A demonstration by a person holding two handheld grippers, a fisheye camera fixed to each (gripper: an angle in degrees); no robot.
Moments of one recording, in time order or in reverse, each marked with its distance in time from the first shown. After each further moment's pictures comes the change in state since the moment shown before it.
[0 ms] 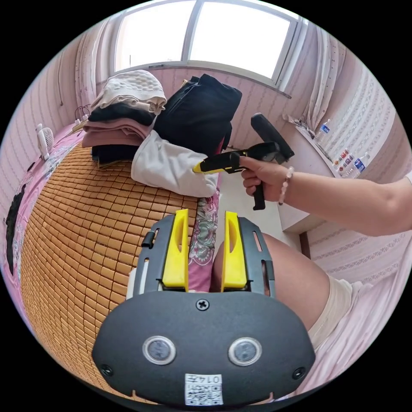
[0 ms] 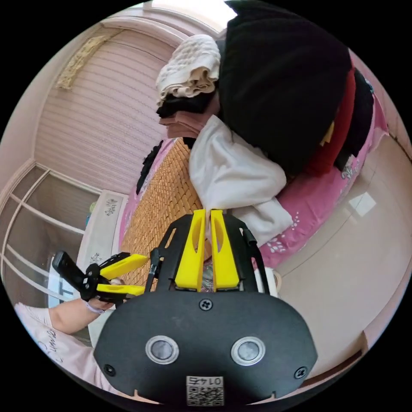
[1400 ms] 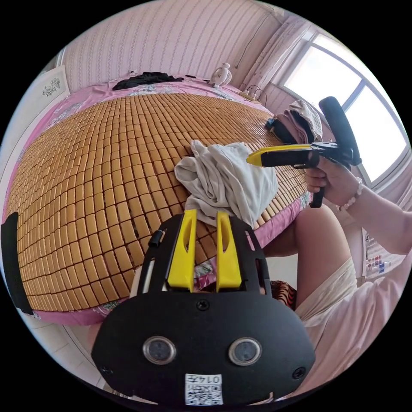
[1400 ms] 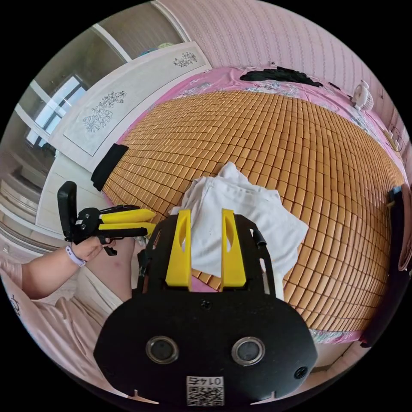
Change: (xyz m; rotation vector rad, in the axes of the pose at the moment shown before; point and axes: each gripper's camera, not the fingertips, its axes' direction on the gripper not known) left arm -0.159 0.420 -0.118 0.104 -0.310 -0.856; right arm -0.361 0.224 0.211 -0.584 0.093 -0.861
